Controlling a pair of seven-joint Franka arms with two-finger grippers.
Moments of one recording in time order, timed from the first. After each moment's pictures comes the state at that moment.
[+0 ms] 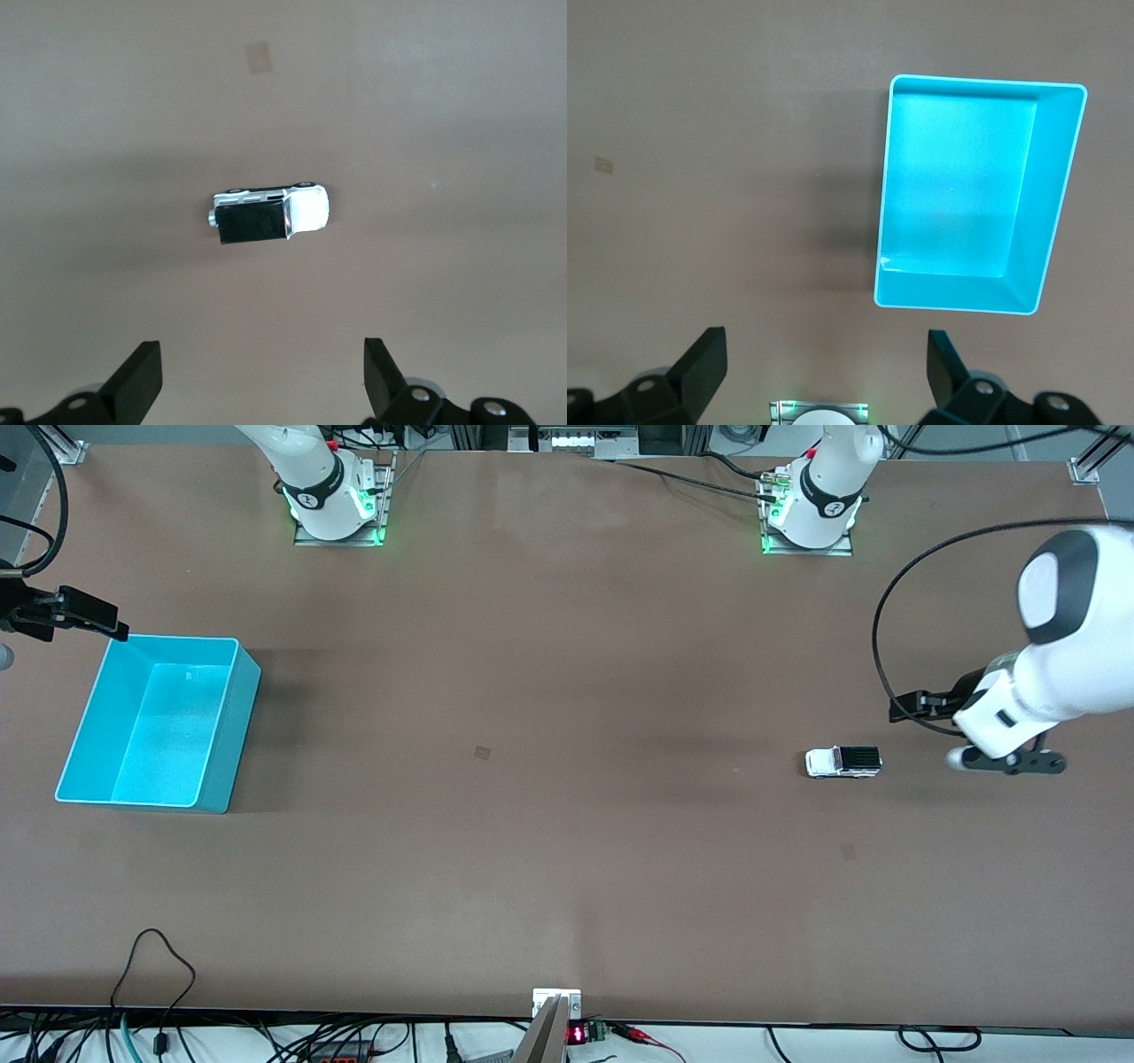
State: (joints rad) left arm 0.05 0.25 -0.04 -1.75 -0.03 1.78 0.13; right arm -0.02 0.06 -0.07 -1.56 0.00 1.48 -0.10
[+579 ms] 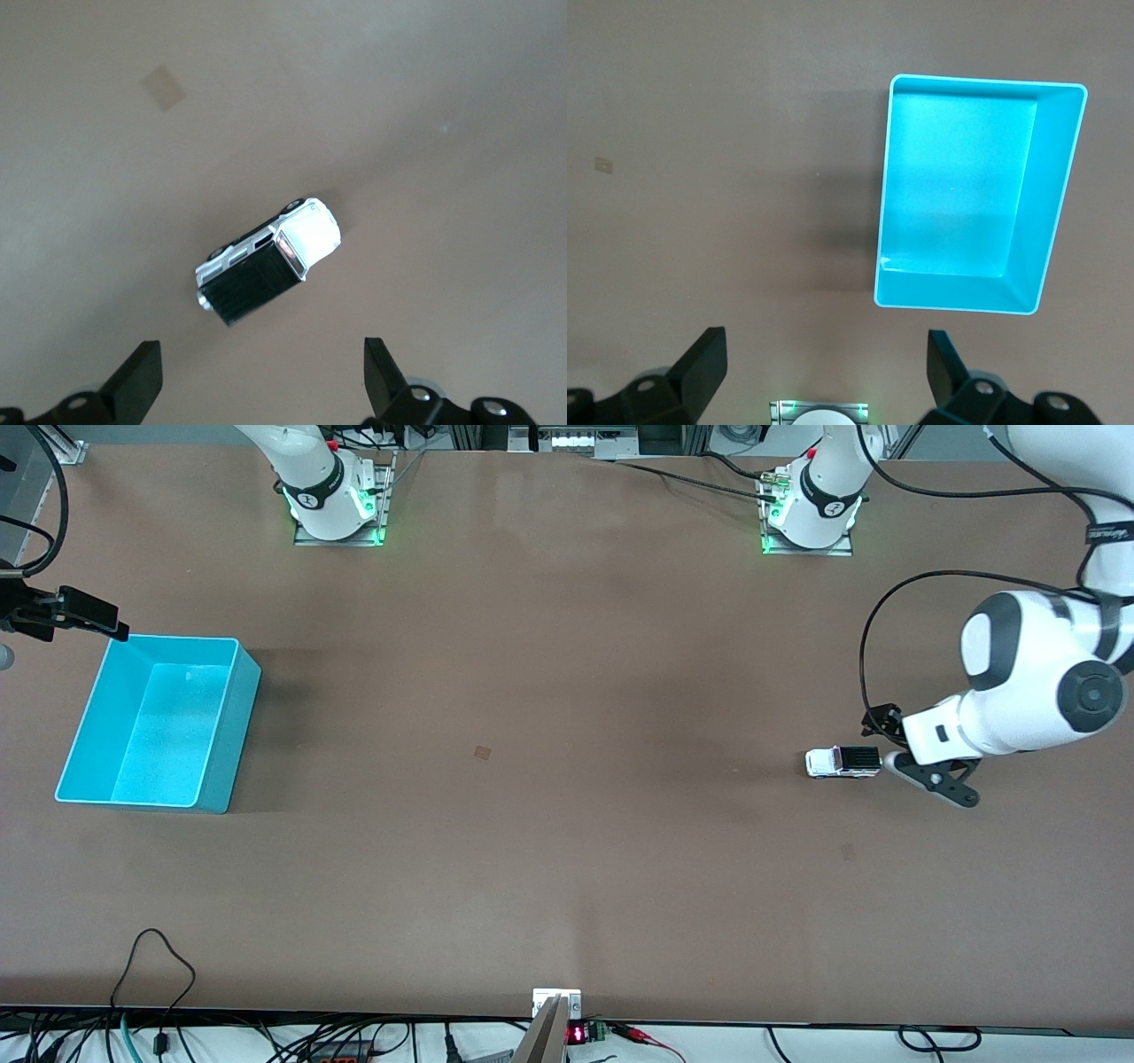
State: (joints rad) left arm 0.05 0.31 -0.04 -1.91 -0.03 2.06 0.62; right arm -0.02 0.06 -0.07 -1.56 0.00 1.48 -0.10
